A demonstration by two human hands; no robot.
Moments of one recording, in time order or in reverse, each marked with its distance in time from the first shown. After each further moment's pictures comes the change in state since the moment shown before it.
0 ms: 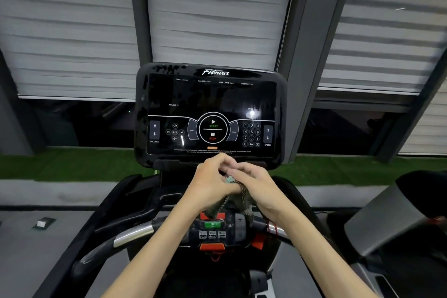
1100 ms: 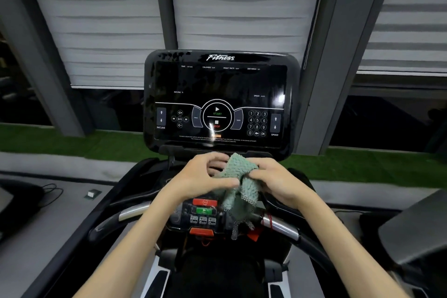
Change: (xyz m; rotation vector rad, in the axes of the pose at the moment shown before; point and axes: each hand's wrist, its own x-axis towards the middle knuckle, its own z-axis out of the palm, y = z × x) left_hand 0.004 0.003 0.023 0.086 -0.074 -0.189; right_hand 0.007 0.013 -0.084 -0.099 -0.403 0.036
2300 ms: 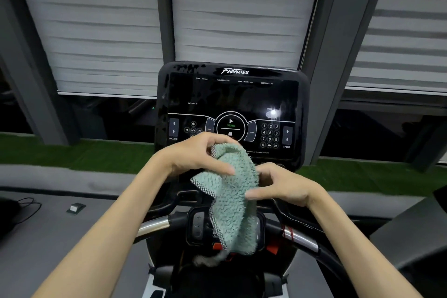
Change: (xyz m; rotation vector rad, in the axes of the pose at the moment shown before) left_hand 0.007 0.008 -0.113 -0.222 -0.404 0.233; right_hand 0.026 -0.043 0.038 -0.162 -0.244 -0.100
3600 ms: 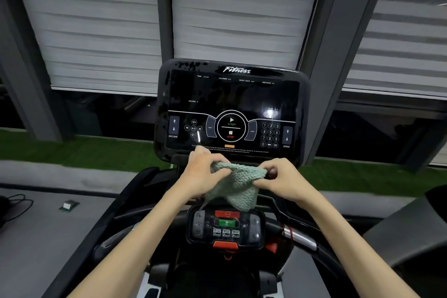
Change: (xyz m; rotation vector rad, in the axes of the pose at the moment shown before) left_hand 0.008 -0.058 0.033 0.520 0.471 -0.144; right_hand 0.010 0.022 0.001 -0.423 0.551 0.191
